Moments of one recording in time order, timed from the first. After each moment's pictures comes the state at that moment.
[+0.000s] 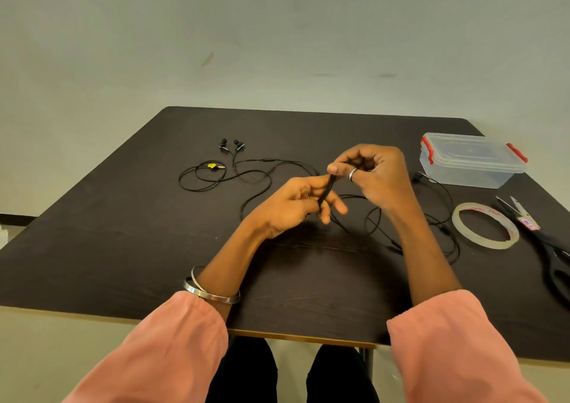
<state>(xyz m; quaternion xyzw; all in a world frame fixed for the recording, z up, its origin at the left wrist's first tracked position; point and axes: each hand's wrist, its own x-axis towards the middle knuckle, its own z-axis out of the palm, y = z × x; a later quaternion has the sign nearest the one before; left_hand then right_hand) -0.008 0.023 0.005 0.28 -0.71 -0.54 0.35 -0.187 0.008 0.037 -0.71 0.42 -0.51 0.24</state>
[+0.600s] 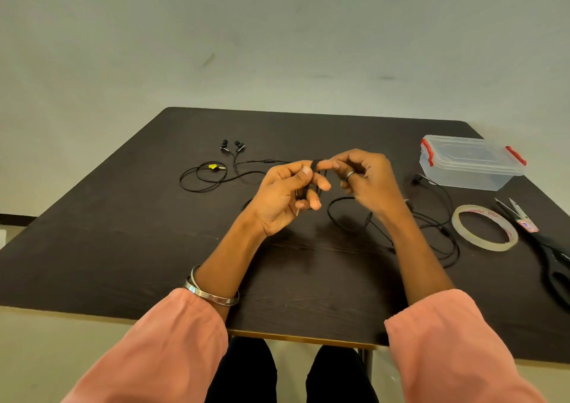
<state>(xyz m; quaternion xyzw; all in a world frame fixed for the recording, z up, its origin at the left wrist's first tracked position) -0.004 0.022 0.012 0.23 -0.50 -0.66 0.51 -0.180 0.000 0.024 -0.71 0.45 -0.48 0.26</state>
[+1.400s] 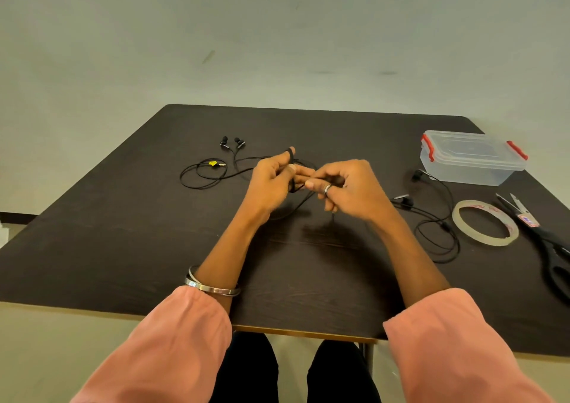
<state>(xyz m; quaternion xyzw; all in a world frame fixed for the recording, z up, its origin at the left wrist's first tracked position) 0.005 0.002 0.001 0.41 -0.59 -0.45 0.53 -0.160 0.018 0.026 -0.78 0.43 -0.38 0.24</state>
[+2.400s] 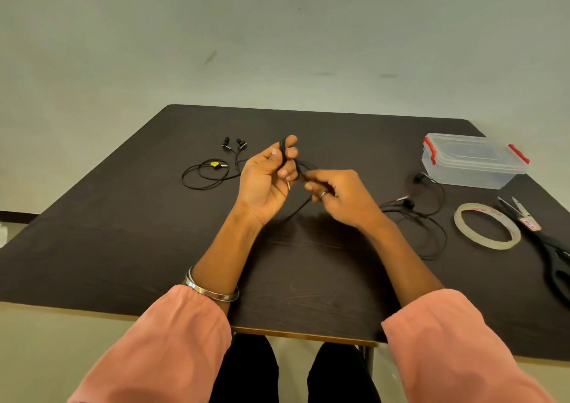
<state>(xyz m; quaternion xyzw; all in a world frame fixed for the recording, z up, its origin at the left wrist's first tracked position) 0.012 0.004 0.014 0.18 -0.35 -0.67 0.63 -0.152 0.006 0.006 -0.82 0.41 -0.35 0.18</state>
